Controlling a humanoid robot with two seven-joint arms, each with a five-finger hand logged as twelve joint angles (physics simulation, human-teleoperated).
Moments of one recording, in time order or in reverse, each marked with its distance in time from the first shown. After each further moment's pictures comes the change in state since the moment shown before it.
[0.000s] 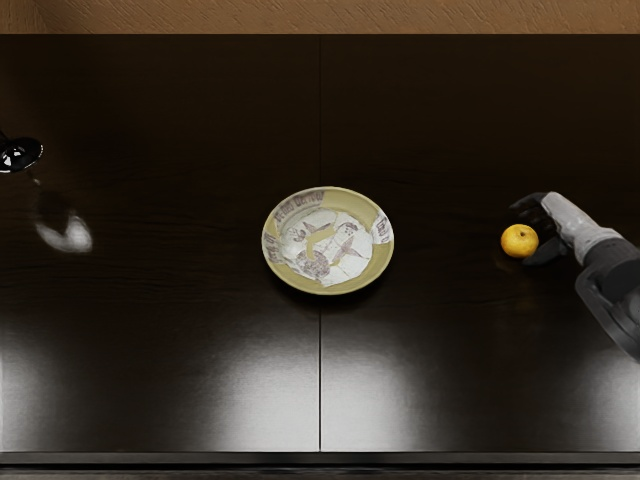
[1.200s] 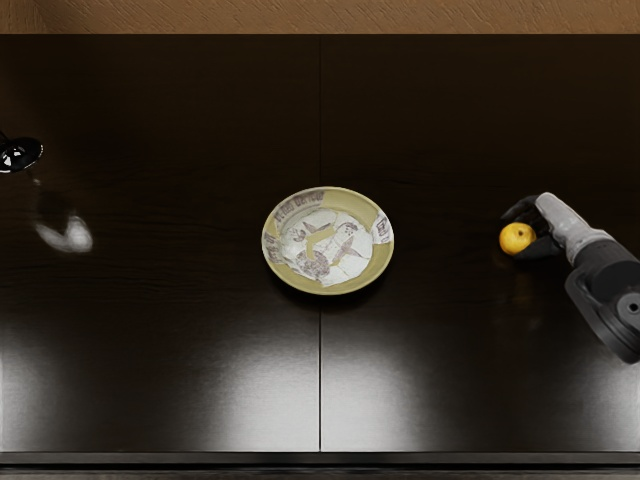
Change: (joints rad) left arm -0.001 0.000 0.000 0.000 0.000 0.000 0.000; right arm 0.001 0.035 -0.001 -0.024 0.006 -0.027 0.001
